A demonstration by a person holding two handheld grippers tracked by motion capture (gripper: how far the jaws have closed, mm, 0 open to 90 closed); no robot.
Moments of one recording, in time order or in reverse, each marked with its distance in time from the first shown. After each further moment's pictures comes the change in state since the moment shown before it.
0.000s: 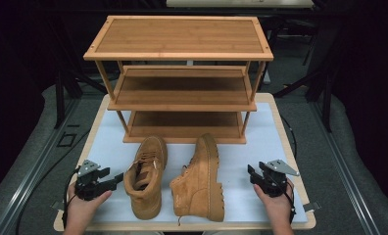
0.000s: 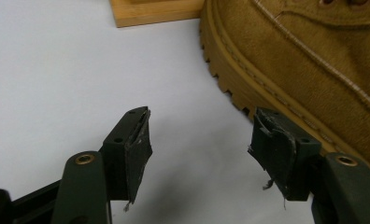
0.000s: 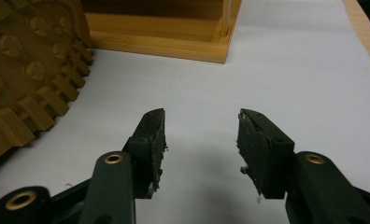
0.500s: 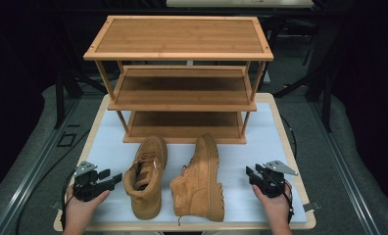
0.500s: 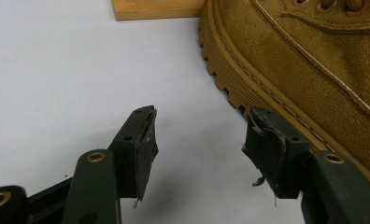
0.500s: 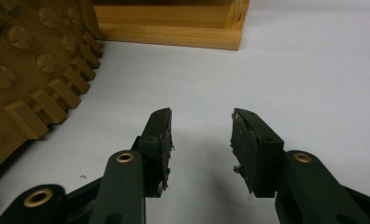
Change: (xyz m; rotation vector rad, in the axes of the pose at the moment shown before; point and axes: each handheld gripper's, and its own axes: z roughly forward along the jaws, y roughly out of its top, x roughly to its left) left arm 0.004 -0.003 -0.004 -0.001 -0.027 -0.060; right arm 0.001 -0.003 0.002 0.048 0.052 0.036
